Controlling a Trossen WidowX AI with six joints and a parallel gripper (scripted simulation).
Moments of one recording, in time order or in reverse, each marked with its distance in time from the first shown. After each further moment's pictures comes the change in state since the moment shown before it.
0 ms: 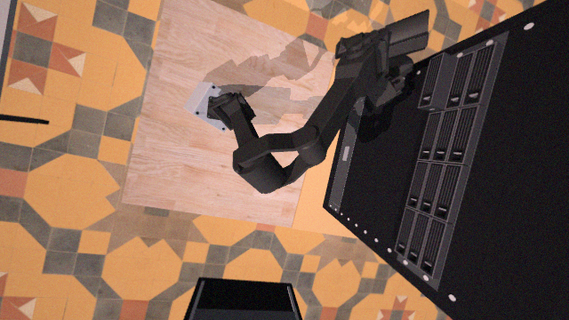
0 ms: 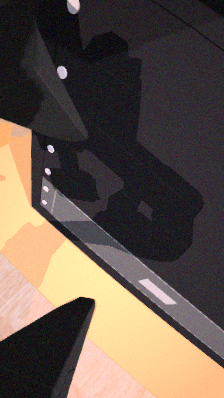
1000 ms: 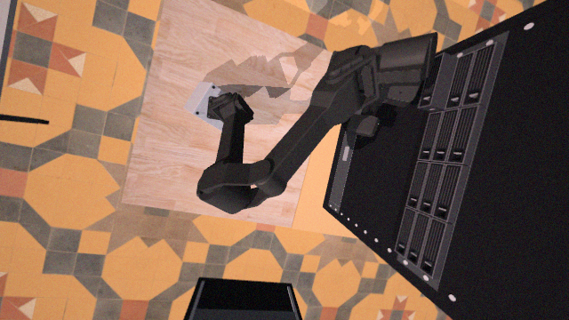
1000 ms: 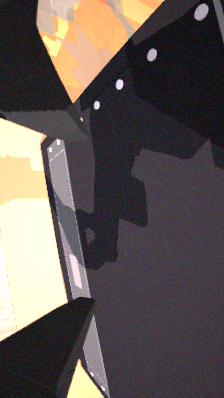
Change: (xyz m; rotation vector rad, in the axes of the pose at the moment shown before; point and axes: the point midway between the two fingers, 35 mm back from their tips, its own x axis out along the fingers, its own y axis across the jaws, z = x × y) arm -0.032 -0.006 0.052 -0.676 -0.043 0.194
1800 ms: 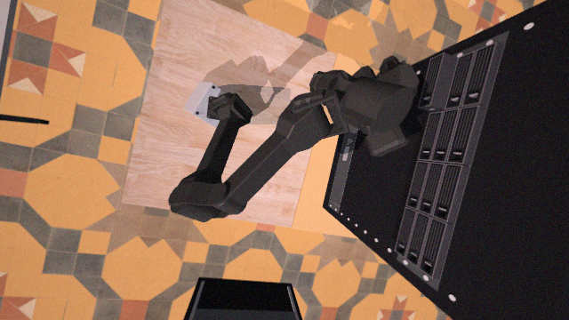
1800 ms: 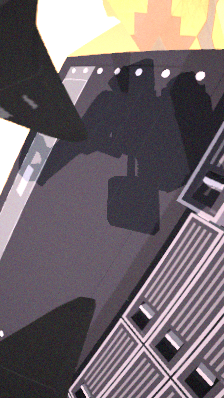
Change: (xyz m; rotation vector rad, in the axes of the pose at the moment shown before) arm -0.036 -0.042 0.033 -0.675 -0.240 0.053
